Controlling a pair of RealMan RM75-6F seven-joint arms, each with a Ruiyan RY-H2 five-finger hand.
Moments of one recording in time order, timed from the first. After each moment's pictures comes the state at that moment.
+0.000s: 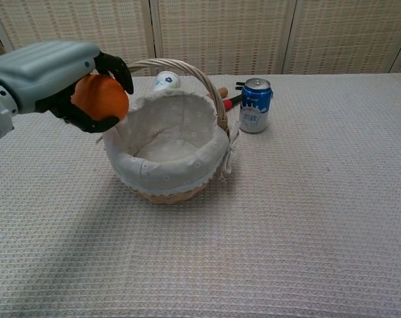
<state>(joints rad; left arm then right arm) -0.56 -1.58 -0.26 -1.87 1.21 1.24 0.84 0.10 -1.08 0.00 -1.55 -1.66 1.51 0.13</state>
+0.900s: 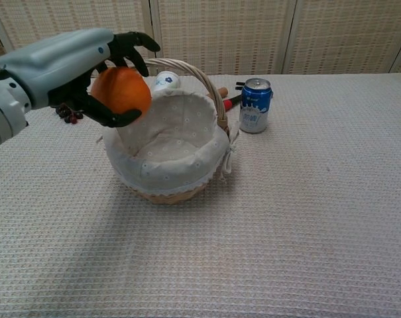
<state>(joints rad) -0.59 -1.60 -0.23 -1.93 1.21 1.31 0.76 0.11 -1.08 0.00 -1.56 -1.64 1.49 0.13</state>
